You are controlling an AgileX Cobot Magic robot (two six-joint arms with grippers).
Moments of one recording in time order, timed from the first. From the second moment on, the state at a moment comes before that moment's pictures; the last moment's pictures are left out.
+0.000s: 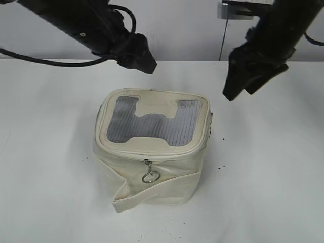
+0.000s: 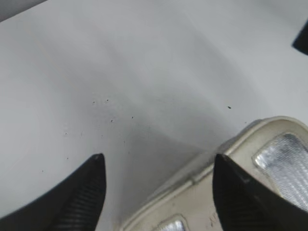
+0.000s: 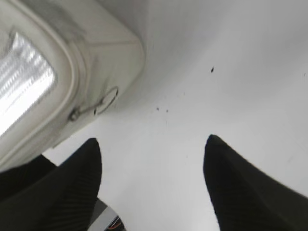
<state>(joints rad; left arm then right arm) -0.53 1.77 -1.40 -0.50 0.66 0.52 0.27 1.90 -1.59 0.34 1.22 -0.40</state>
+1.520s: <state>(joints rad) -0.55 2.10 -1.72 -0.68 1.07 0.75 0.24 1.73 -0.84 1.13 0.56 -1.43</state>
